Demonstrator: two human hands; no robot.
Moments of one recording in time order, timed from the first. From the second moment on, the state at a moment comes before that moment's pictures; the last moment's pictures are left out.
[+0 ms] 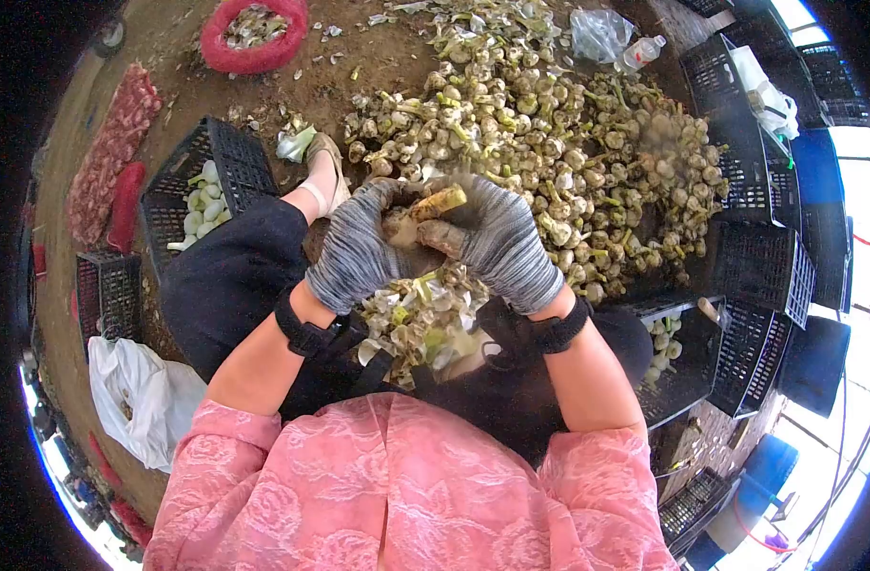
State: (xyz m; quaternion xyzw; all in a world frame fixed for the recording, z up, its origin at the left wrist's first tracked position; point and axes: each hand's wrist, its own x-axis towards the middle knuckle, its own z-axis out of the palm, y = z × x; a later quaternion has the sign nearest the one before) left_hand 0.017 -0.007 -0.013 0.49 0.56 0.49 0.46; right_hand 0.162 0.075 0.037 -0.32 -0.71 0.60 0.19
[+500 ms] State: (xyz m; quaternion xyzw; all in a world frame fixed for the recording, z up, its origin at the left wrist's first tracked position) left_hand 0.004 -0.011 -0.016 0.34 0.40 0.56 0.64; right_hand 0.175 0.088 0.035 -0.26 -0.77 0.55 0.20
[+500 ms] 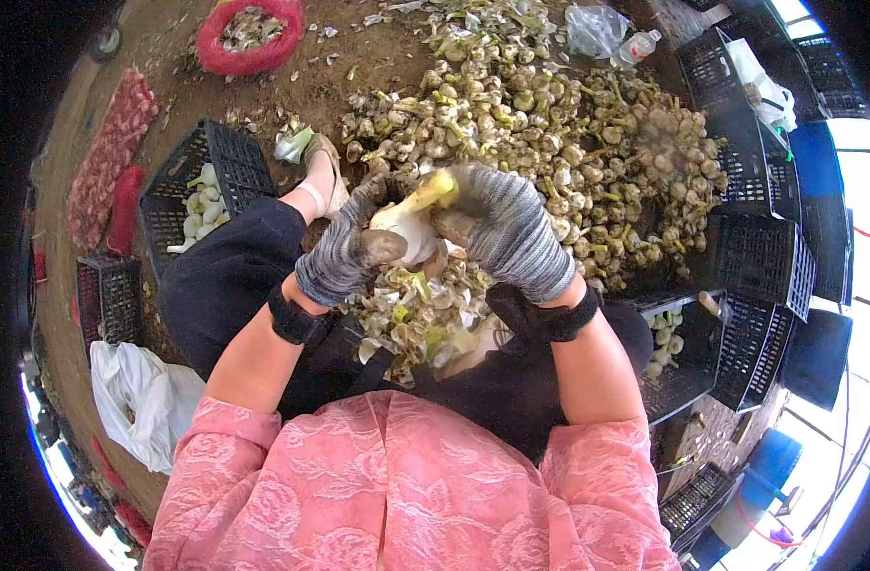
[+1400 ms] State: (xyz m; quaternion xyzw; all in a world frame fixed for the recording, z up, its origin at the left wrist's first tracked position) left_hand 0.003 -0.005 -0.010 0.31 0.32 0.58 0.68; right_hand 0.186 0.078 0.025 -0.21 -0.37 0.88 0.22
